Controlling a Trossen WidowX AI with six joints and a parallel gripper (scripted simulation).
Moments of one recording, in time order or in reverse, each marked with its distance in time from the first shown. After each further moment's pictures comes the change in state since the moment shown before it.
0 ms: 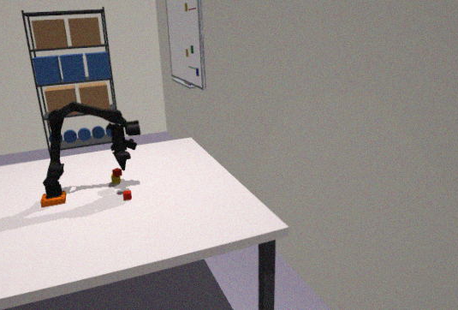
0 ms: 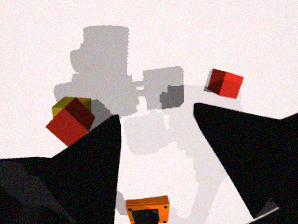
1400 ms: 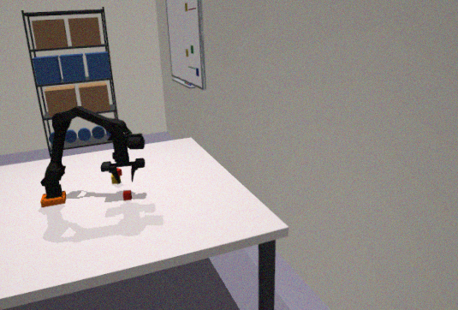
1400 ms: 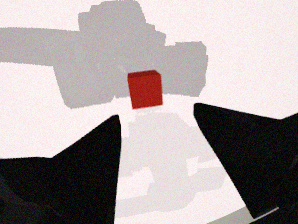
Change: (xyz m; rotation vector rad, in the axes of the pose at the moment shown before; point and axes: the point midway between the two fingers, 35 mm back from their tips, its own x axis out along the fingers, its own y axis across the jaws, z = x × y) arm 0.023 -0.120 -0.010 -1.298 0.002 -0.022
